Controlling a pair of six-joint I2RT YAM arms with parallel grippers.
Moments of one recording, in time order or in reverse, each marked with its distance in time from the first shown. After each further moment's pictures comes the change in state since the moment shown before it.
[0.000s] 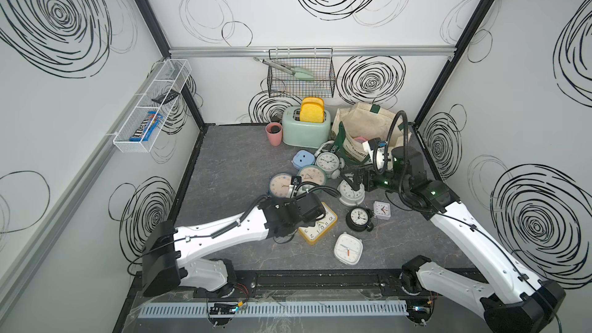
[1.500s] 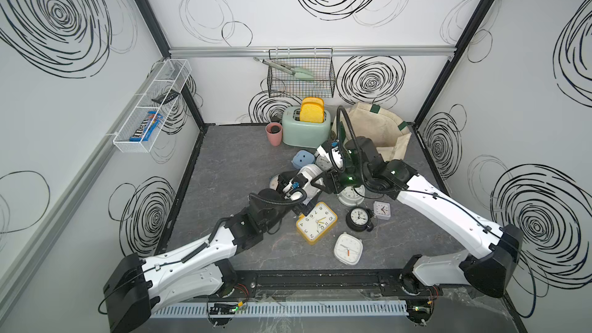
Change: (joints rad) left arm 0.206 -0.301 -0.455 1.088 0.346 1.011; right arm 0.281 0.332 0.274 -0.120 -0.034 -0.022
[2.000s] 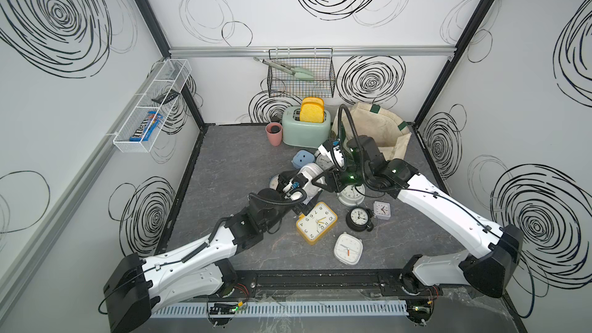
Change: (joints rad) left arm -0.001 -0.003 0.000 0.003 0.033 -0.008; right arm -0.046 0.000 -0.011 0.005 -0.038 -0.043
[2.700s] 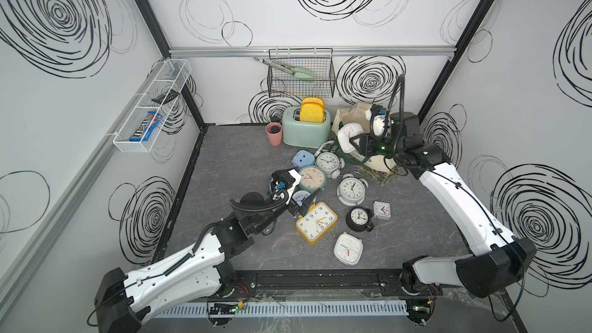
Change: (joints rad) left arm 0.000 -0.135 -0.001 0.019 0.050 -0.080; right arm -0.411 -0.008 0.124 0.050 0.204 -0.016
